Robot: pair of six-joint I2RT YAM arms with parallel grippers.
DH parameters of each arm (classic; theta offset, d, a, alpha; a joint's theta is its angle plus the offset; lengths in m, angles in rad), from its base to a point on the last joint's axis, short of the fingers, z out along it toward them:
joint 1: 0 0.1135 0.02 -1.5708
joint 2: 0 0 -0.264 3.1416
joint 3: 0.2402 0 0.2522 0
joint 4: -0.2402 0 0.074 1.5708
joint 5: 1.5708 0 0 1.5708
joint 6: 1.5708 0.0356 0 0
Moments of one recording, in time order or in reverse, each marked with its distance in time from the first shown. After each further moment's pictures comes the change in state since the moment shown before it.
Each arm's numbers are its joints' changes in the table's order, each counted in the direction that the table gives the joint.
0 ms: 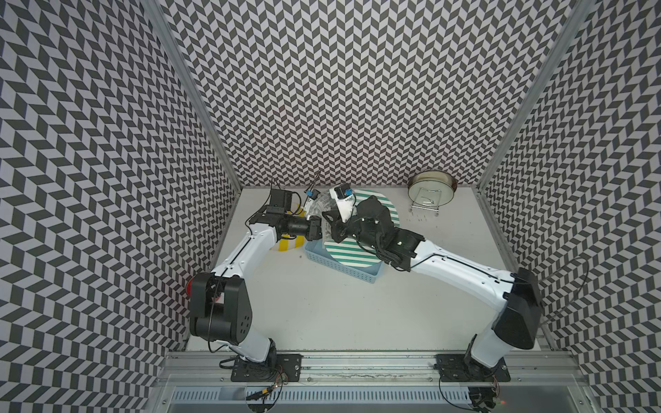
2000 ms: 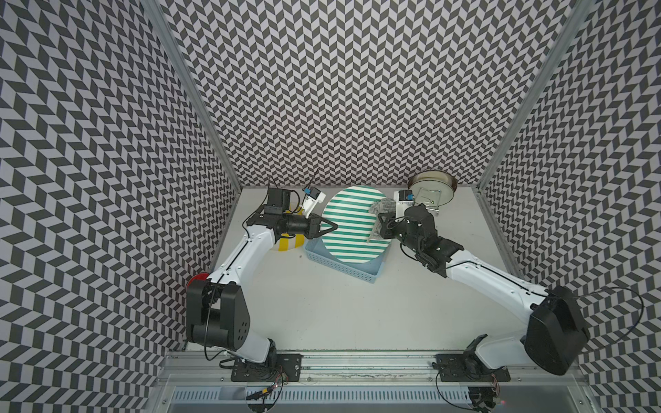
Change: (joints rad) left arm -0.006 -0.038 -0.005 0.038 -0.082 -0.068; right arm -0.295 -0.286 -0.462 0.074 -0.041 0.257
